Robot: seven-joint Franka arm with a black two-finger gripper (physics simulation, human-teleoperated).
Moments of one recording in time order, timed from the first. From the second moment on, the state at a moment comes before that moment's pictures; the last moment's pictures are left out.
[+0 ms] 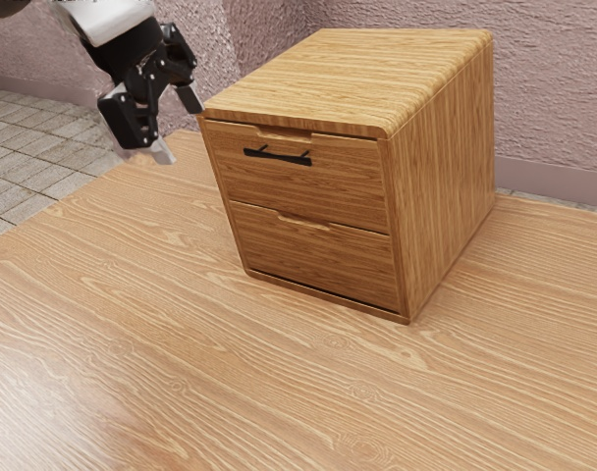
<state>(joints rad) 0.34 0.03 -0.26 -1.12 -0.01 1.39 1.28</state>
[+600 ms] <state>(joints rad) 0.08 -0.15 -0.22 -1.61 -0.07 1.64 1.33</state>
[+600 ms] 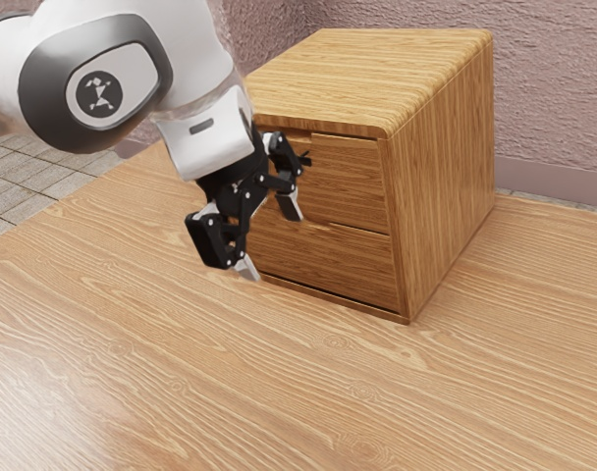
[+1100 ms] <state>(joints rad) 0.03 -0.15 -0.10 -1.63 -0.06 1.76 1.33</state>
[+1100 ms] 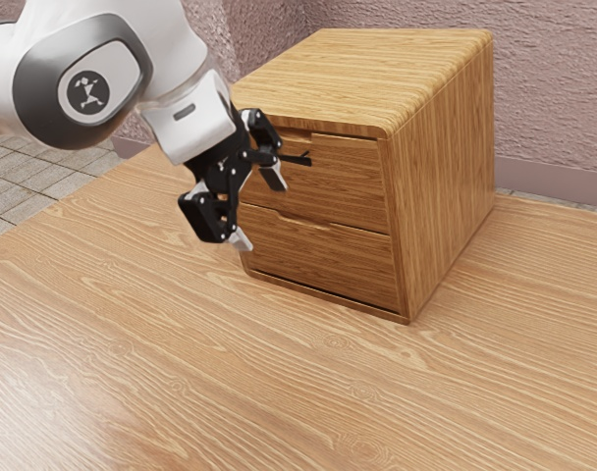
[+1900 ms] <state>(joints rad) 0.03 -0.02 -0.04 -1.51 0.00 1.83 1.34</state>
